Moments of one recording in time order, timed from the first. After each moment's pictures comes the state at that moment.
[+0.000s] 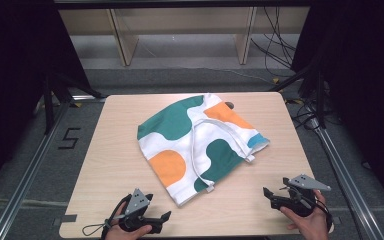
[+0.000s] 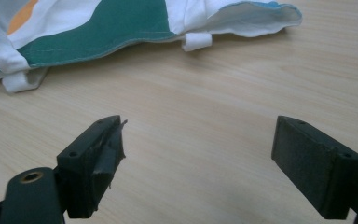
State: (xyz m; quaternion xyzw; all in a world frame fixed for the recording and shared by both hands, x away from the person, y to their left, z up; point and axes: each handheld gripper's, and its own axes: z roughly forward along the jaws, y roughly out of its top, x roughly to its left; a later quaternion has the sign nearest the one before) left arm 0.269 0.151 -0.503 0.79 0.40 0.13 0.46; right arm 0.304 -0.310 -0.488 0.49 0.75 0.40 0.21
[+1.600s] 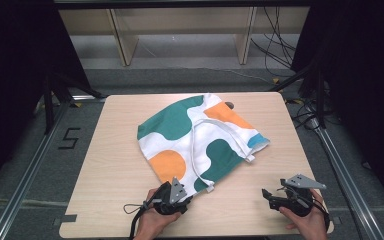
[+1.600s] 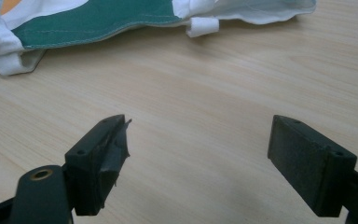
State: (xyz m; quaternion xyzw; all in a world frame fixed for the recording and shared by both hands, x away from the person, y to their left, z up) left arm 0.314 0.077 -0.510 0.86 0.28 0.21 0.38; right arm 0.309 -0.307 -0.495 0.49 0.76 0.38 0.21
